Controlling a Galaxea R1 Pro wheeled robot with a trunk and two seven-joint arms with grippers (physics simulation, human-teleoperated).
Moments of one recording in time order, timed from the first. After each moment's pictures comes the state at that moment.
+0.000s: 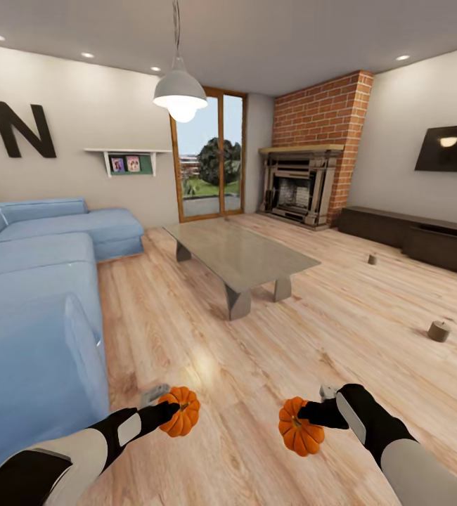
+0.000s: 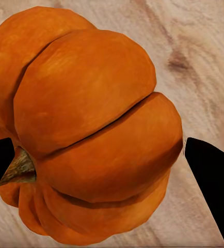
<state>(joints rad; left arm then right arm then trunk) -0.81 0.00 -0.21 0.04 0.59 0.12 -0.16 -0.65 -0.13 0.13 -0.55 -0.30 0.76 0.09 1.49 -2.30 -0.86</state>
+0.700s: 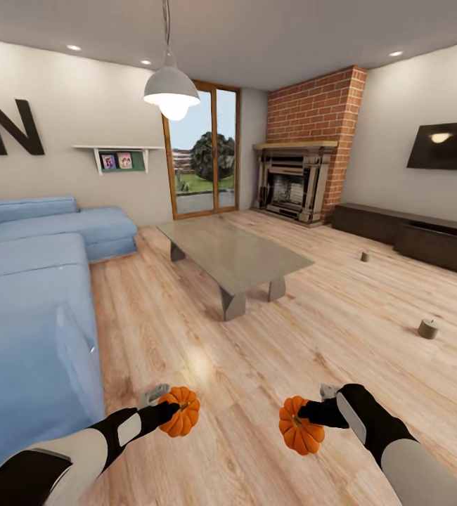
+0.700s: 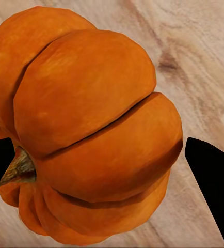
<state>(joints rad) -0.81 0.00 -0.21 0.04 0.59 0.12 -0.16 -0.65 -0.13 0.13 -0.55 -0.30 0.75 0.09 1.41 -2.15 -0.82</state>
